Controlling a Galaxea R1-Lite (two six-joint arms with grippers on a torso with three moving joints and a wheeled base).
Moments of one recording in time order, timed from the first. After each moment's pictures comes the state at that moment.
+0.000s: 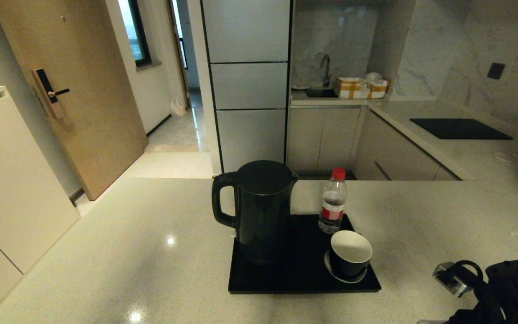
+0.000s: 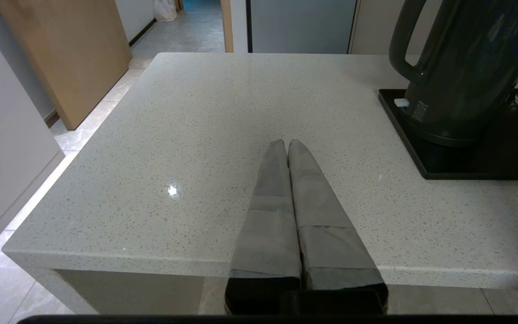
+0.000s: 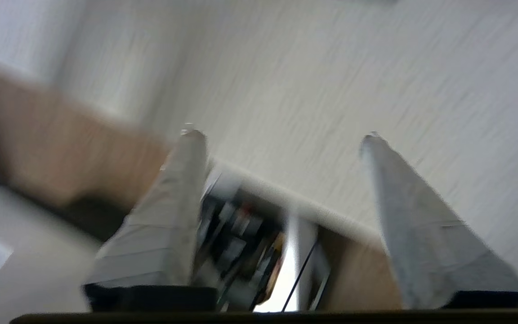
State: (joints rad) left arm 0.00 0.00 -0.01 0.01 0.00 0.01; right arm 0.33 1.59 -0.07 -0.64 0.26 0.15
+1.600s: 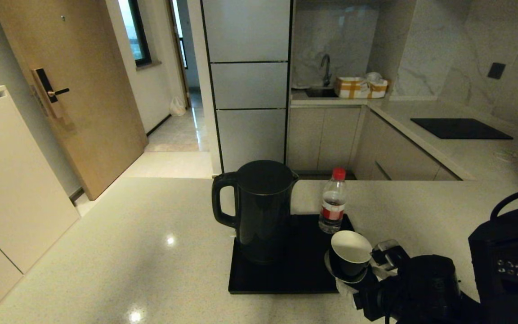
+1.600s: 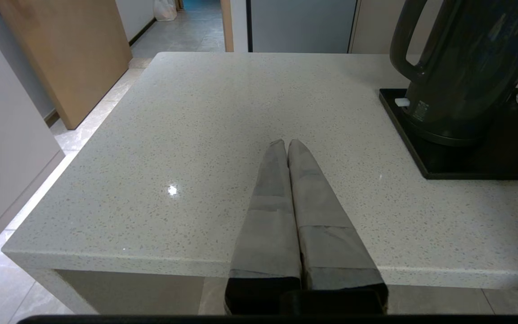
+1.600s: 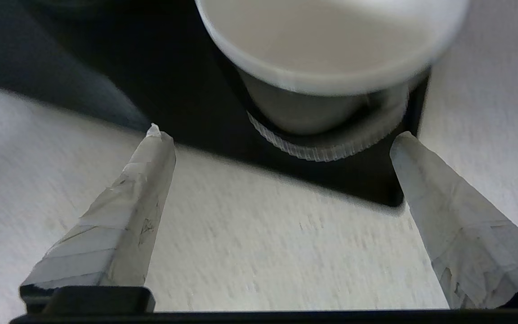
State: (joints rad) left arm 0.00 0.00 -0.01 0.01 0.00 0.01; right arm 0.53 2.20 -0.10 -1.52 -0.13 0.13
